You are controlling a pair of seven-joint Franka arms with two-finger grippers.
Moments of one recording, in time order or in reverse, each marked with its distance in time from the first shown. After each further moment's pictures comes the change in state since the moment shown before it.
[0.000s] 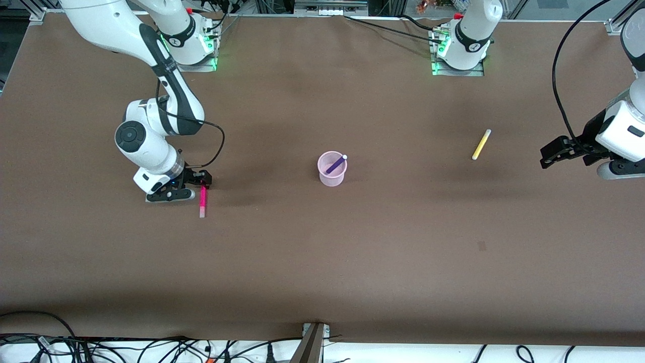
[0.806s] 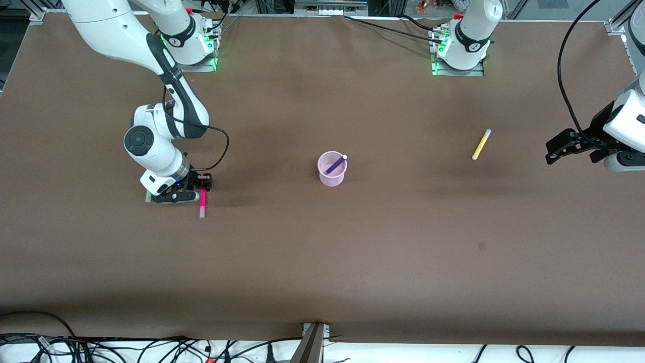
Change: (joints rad) left arm 0.002 -0.023 -0.002 0.001 0.000 0.000 0.038; right arm 0.002 0.033 0.004 -0.001 0.001 0.019 0.029
